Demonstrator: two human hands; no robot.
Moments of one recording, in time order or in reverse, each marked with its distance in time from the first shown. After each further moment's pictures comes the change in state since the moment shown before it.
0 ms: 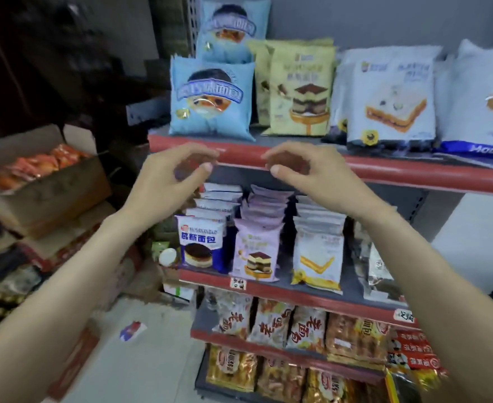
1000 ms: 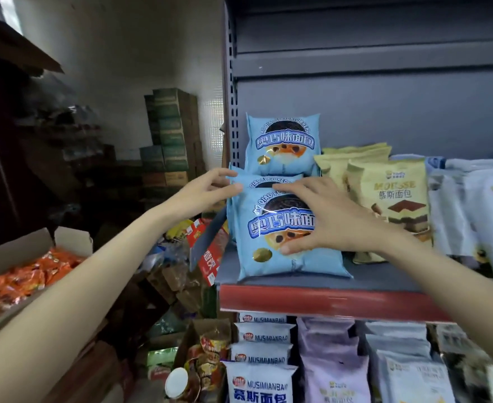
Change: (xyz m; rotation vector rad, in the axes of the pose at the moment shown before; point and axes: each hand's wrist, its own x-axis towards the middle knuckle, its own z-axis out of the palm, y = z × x) left_hand 0.226 -0.185 -0.078 -0.260 -0.351 -0.203; right_hand 0.222 -0.002 0.039 -0.541 -0.025 0.092
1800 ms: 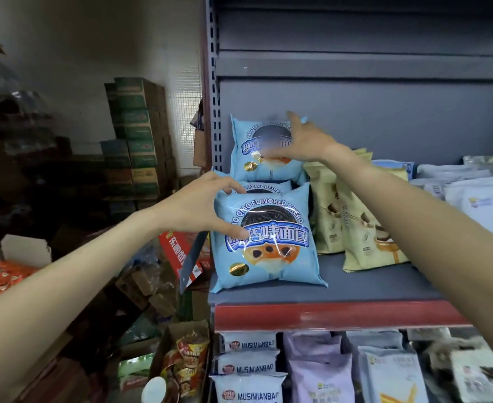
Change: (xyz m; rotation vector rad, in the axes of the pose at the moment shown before) left_hand 0.012 0.016 -0.007 0.456 -0.187 0.213; right_hand 0.139 0.040 -0.056 -0.085 0.093 0.414
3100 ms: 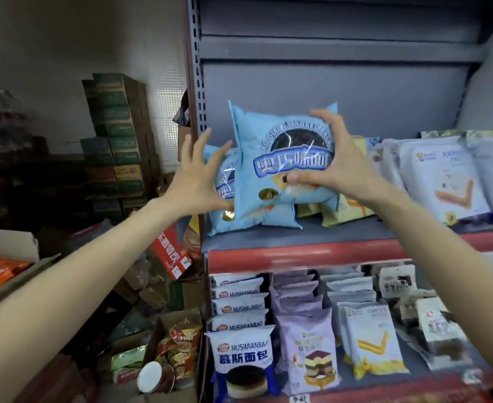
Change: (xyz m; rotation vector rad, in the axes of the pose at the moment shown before) left_hand -0.010 0.007 0.046 0.247 0.288 0.018; right_hand -0.179 0.029 0.010 0.693 0.255 -0.255
